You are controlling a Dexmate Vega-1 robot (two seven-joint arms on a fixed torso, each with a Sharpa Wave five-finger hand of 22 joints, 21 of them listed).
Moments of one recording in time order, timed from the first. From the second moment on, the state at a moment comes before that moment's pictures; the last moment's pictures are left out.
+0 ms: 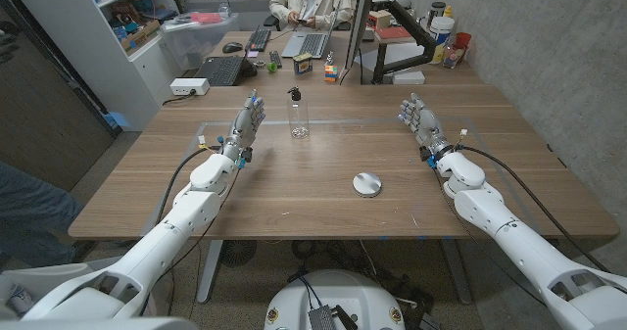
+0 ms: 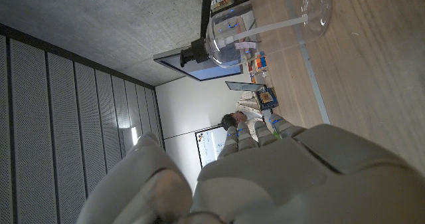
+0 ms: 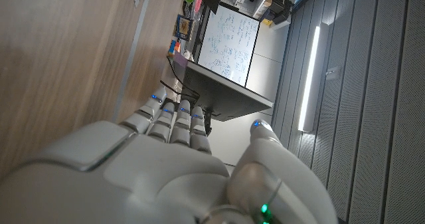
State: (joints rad) left arm 0.86 0.44 0.28 -1.31 -0.57 -0.25 -0.08; left_hand 0.28 -0.08 0.24 0.13 0.31 -0.06 0.06 0.19 0.18 -0.06 0.00 0.20 0.18 -0.10 0.01 0.18 0.18 -0.11 -0.04 0.22 0.17; right arm -0.85 -0.47 -0.31 -1.30 0.61 0.27 0.06; right_hand 0.25 0.04 0.28 0.02 0.19 0.18 0.10 0.19 0.18 0.19 0.09 0.21 0.18 0.09 0.05 0.19 0.18 0.13 -0.03 0.35 0.17
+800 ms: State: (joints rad) left arm 0.88 0.11 -0.08 -1.33 -0.20 -0.12 -0.32; left_hand 0.28 -0.08 0.24 0.13 0.31 -0.06 0.06 0.19 0.18 -0.06 0.00 0.20 0.18 -0.10 0.01 0.18 0.18 -0.11 -0.04 0.22 0.17; right arm -0.87 -0.30 -0.10 -1.31 0.40 0.19 0.19; right_hand 0.25 0.04 0.28 0.02 0.19 0.18 0.09 0.19 0.18 0.19 0.09 0.21 0.18 0.09 0.05 0.19 0.18 0.13 -0.03 0.35 0.17
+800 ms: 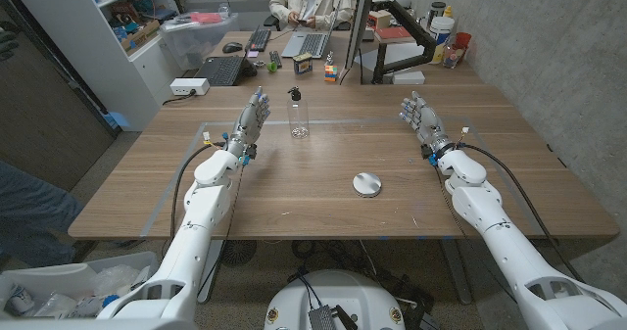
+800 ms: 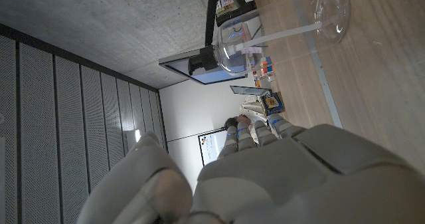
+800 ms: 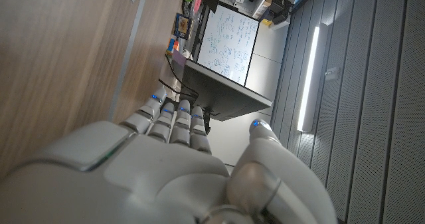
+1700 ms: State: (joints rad) left arm 0.87 -0.02 -0.22 -1.36 -0.04 -0.09 -0.42; left_hand 0.29 -0.07 0.24 0.13 0.31 -0.06 0.06 0.19 0.18 -0.07 0.01 0.20 0.18 -0.10 0.01 0.18 0.18 -0.11 -0.04 0.22 0.17; right arm -0.88 -0.22 -0.02 -1.30 0.32 0.18 0.25; right_hand 0.25 0.04 0.28 0.02 0.19 0.19 0.08 0.19 0.18 0.19 0.09 0.21 0.18 0.09 0.05 0.19 0.18 0.13 -0.03 0.34 0.17
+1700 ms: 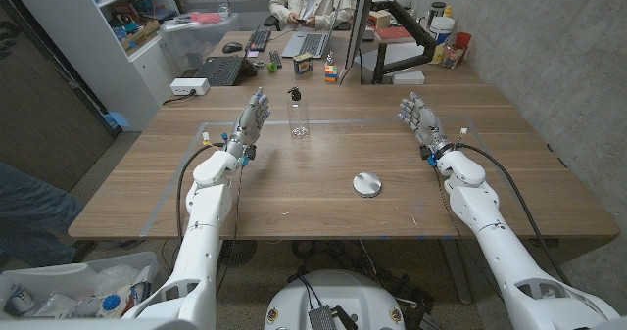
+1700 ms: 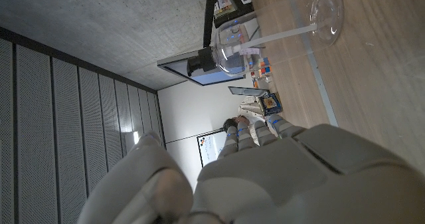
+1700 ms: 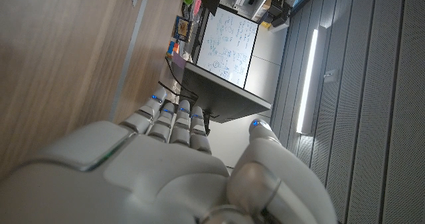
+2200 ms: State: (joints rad) left arm 0.89 -0.04 -0.25 -1.38 -0.01 -0.08 -0.44; left_hand 0.29 -0.07 0.24 0.12 0.32 -0.06 0.06 0.20 0.18 -0.07 0.01 0.20 0.18 -0.10 0.01 0.18 0.18 -0.11 -0.04 0.22 0.17; right arm -0.87 -0.21 -0.01 -1.28 0.30 0.23 0.28; right_hand 0.27 0.07 0.29 0.01 0.19 0.20 0.07 0.19 0.18 0.19 0.08 0.21 0.18 0.10 0.04 0.19 0.18 0.13 -0.02 0.32 0.17
